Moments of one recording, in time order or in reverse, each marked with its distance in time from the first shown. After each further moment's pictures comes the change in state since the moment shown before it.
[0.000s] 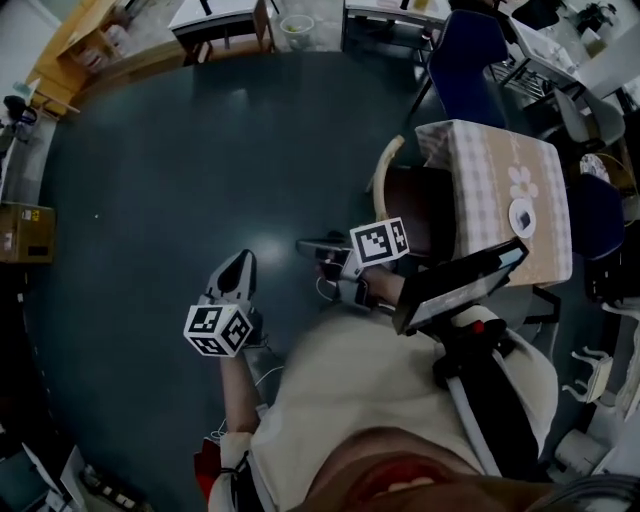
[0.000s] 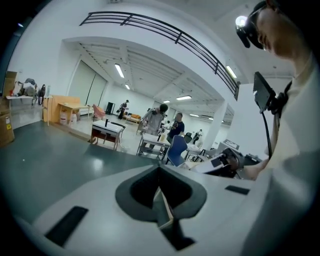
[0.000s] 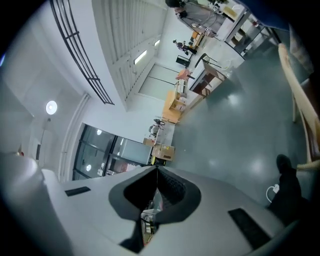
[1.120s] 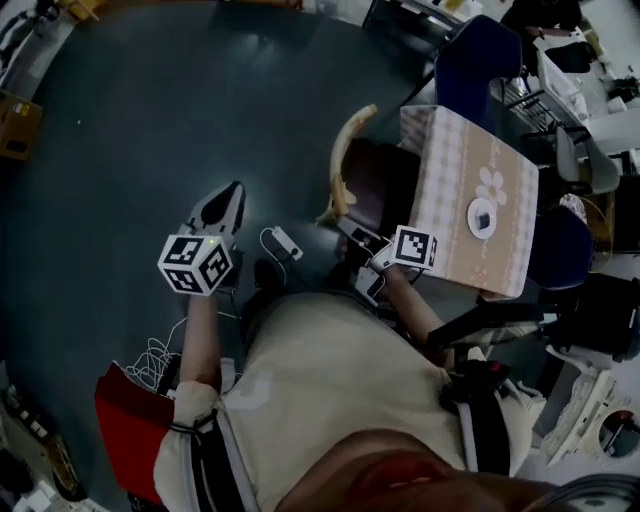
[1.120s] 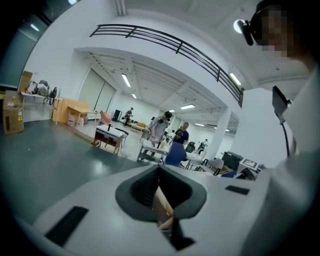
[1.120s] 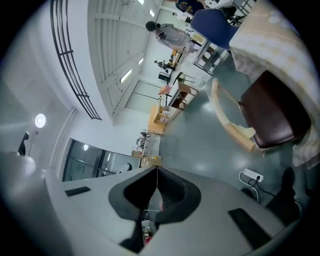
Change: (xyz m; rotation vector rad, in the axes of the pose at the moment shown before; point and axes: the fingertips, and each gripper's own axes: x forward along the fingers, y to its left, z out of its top) left arm -0.003 -0.116 -0.033 -0.067 -0.106 0.075; right arm -0.213 -0.052 -0.064 0.109 -0.161 -0.168
